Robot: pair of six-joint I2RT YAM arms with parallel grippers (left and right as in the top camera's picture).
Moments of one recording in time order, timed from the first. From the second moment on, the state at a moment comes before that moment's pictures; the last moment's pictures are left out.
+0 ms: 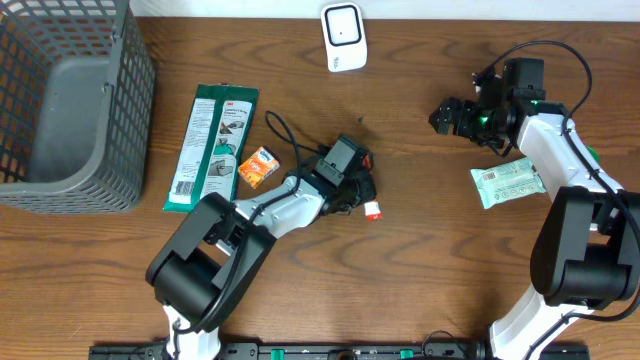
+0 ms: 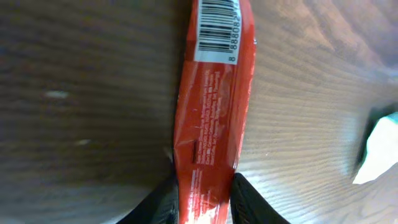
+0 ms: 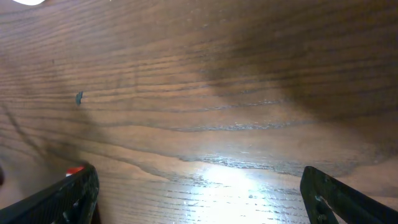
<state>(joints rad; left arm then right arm) -0.68 1.97 1.05 -0.11 0.24 -1.03 -0.07 1.91 1.33 -0.54 -0.37 0.18</state>
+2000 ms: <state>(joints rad) -0.48 2.23 1.26 0.82 -0.72 1.32 -0.07 1.91 1.33 -0.54 -0.37 0.18</state>
